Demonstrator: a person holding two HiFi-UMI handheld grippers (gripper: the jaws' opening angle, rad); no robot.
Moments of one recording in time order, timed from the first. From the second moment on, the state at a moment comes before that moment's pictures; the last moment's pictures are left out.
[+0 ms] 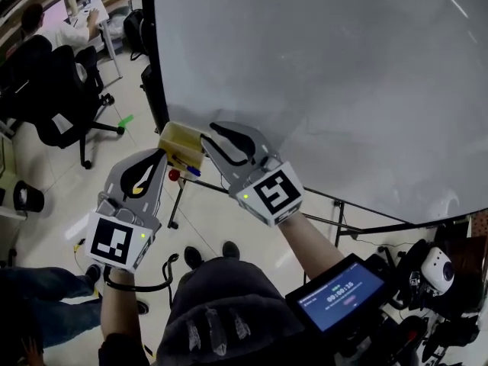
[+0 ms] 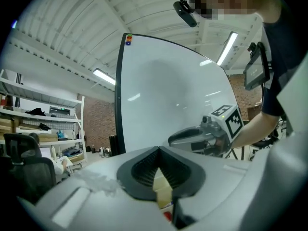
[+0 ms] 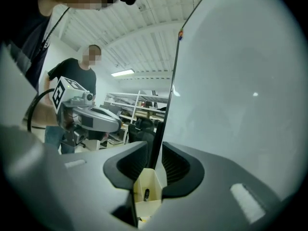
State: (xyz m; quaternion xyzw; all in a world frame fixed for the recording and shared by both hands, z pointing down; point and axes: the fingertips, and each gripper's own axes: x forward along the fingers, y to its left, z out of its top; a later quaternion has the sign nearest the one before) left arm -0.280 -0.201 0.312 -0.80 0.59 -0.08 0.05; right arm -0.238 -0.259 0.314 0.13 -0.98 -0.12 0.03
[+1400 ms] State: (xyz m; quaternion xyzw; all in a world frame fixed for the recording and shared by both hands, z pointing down) left arm -0.002 -0.132 0.248 -0.83 0.55 -0.05 0.08; right arm 0.040 -0.140 0.236 0.10 -0.99 -0.09 -0.04
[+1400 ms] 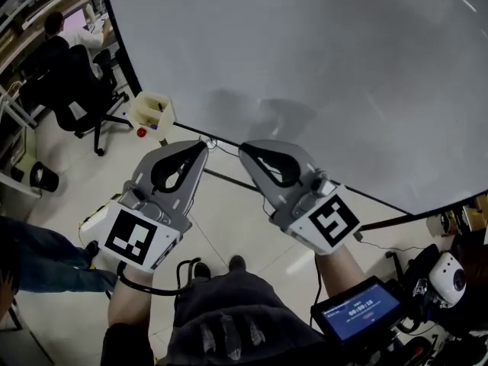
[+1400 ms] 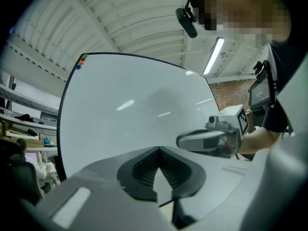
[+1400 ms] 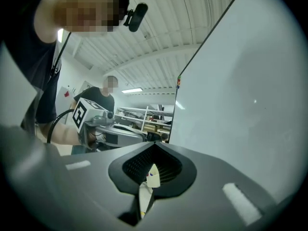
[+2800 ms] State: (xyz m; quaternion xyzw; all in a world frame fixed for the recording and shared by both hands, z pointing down) left arm 0.022 -0.084 0.270 -0.84 0.53 -0.05 0.10; right arm 0.066 -0.082 0.255 0.09 -0.99 -0.11 -0.02
